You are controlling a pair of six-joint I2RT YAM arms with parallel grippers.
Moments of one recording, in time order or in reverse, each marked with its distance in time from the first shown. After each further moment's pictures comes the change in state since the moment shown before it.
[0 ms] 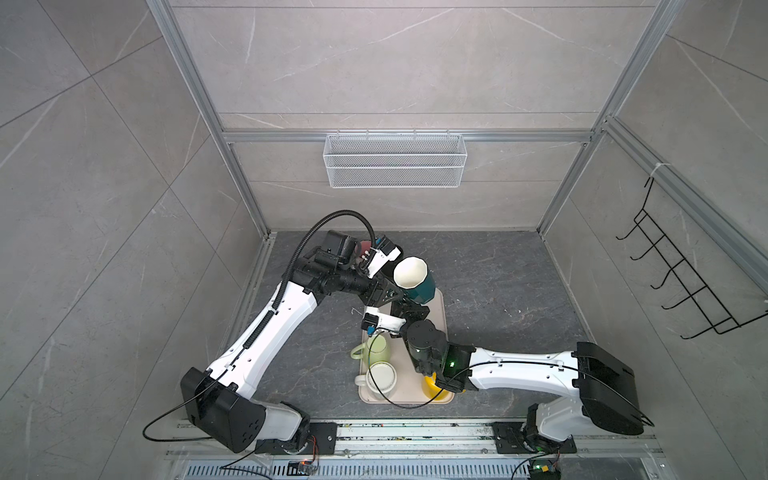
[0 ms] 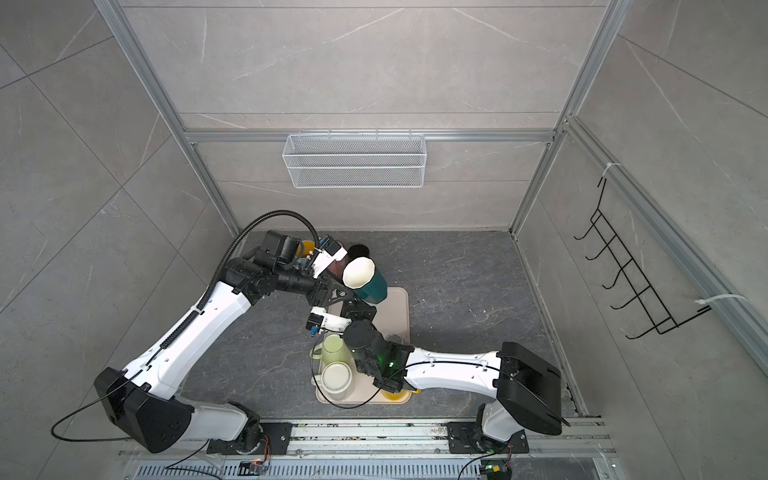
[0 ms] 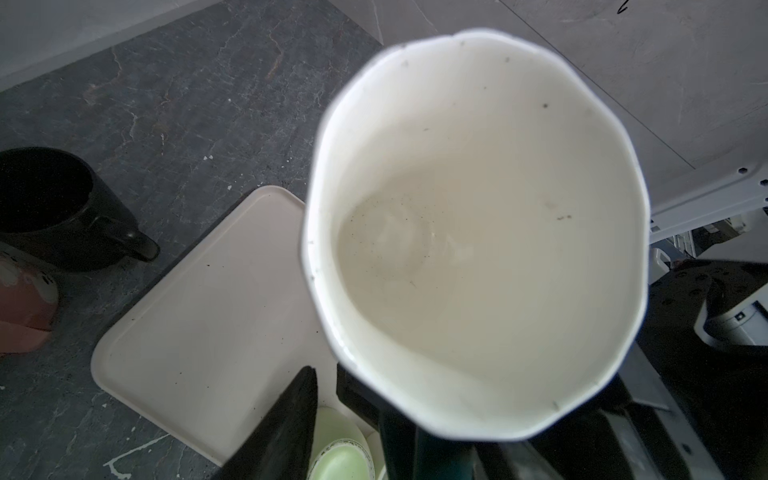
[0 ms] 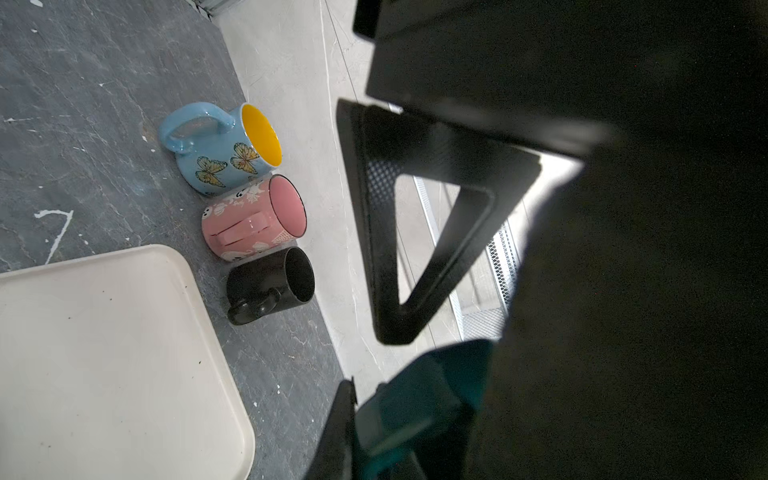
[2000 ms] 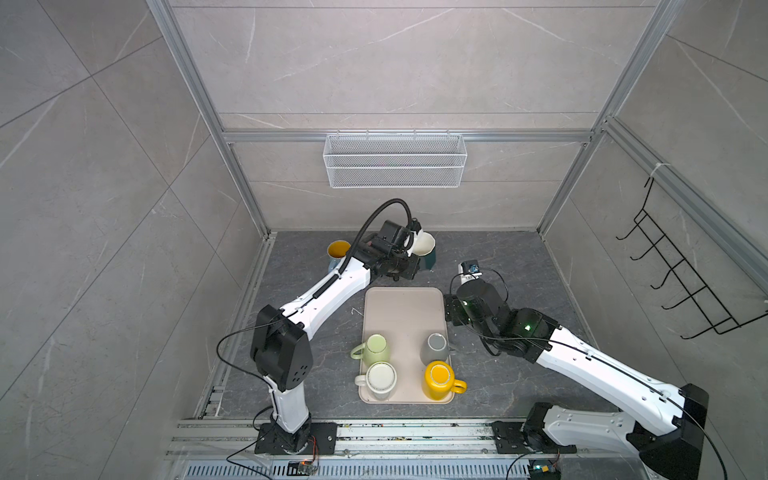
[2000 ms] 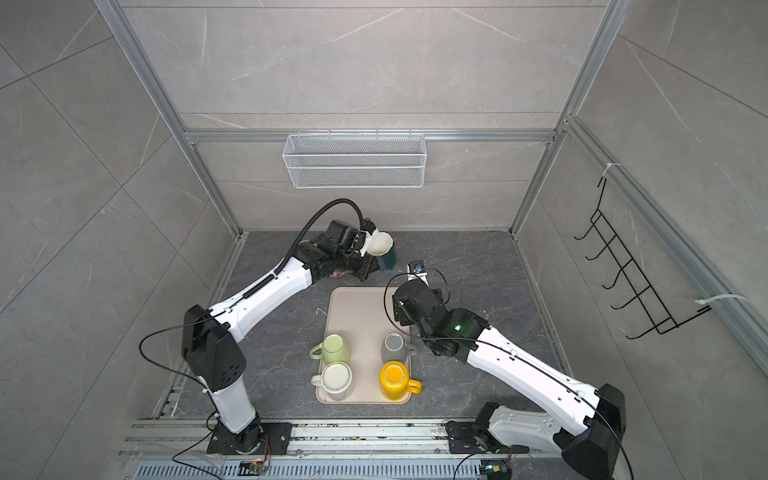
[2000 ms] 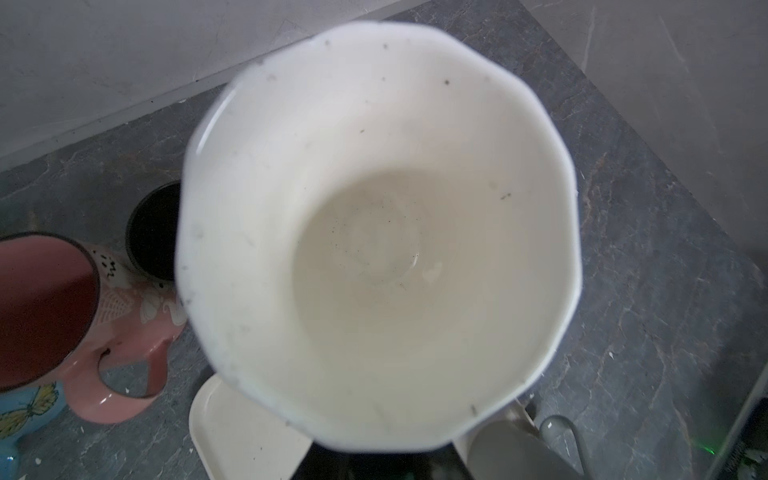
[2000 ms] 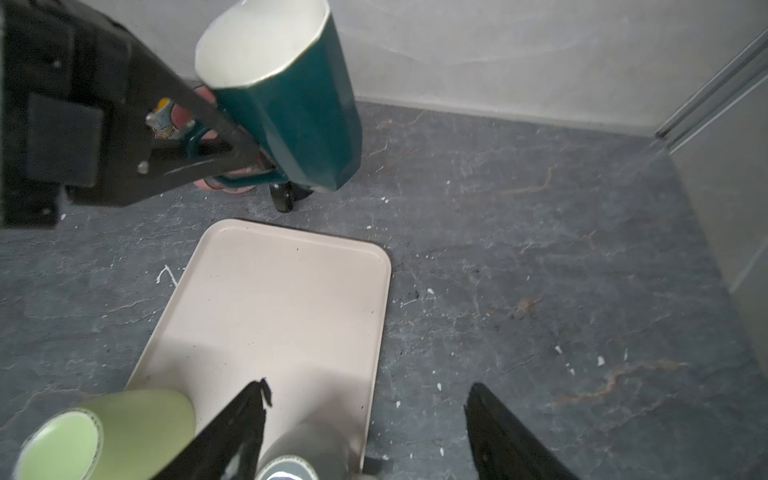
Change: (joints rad) left arm -0.177 0.449 0.298 0.231 -0.595 -0.300; right arm -0.380 -0.367 0.167 -1.170 -0.416 1.567
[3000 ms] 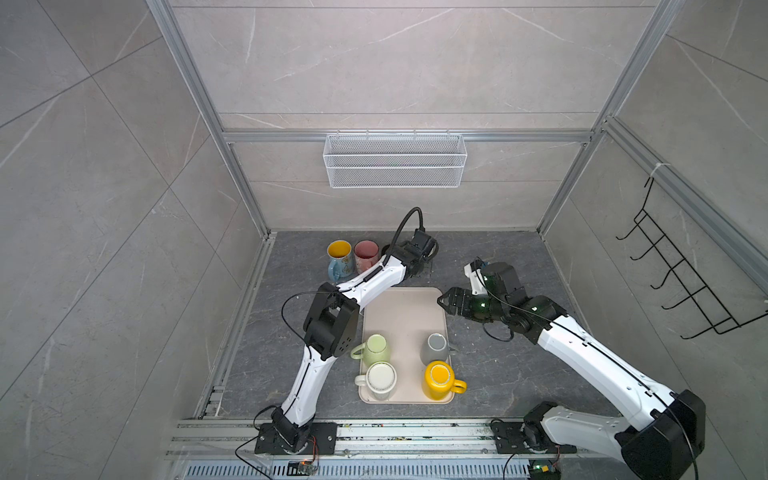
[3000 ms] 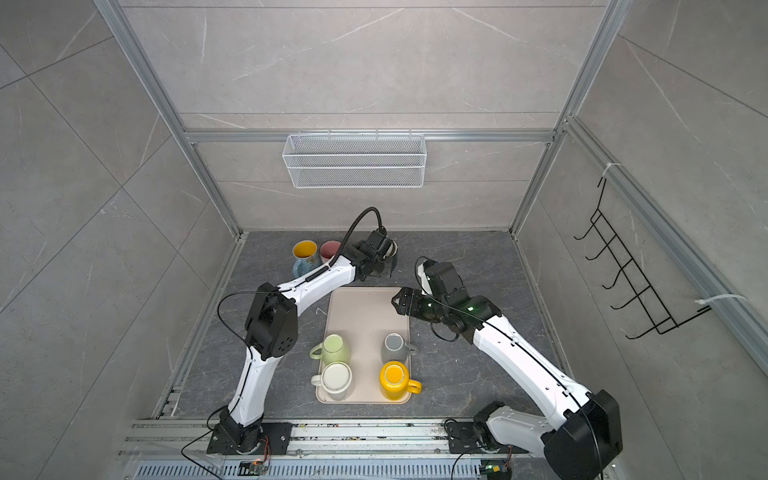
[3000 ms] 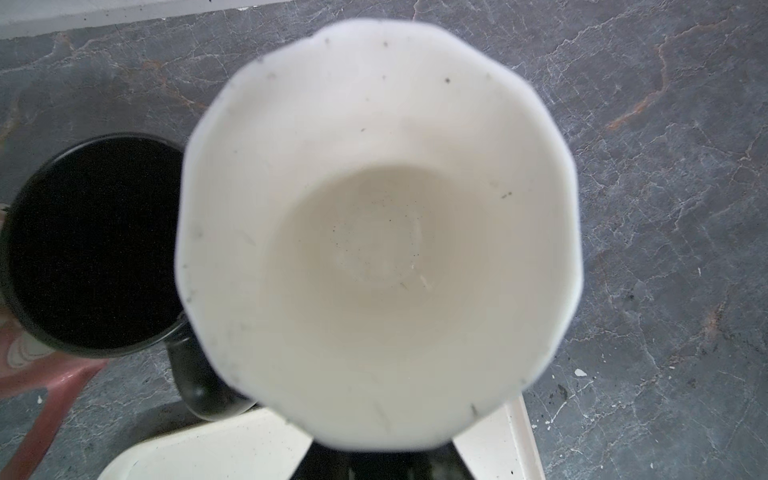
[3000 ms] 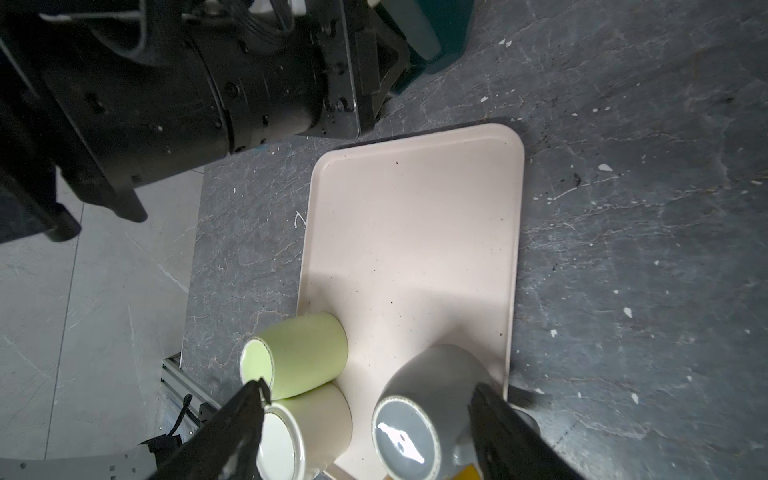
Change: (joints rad) left arm -0.041 0.393 0.244 0.010 -0.298 -0.296; right arm -0.311 0.029 -0.063 0.067 -0.705 0.202
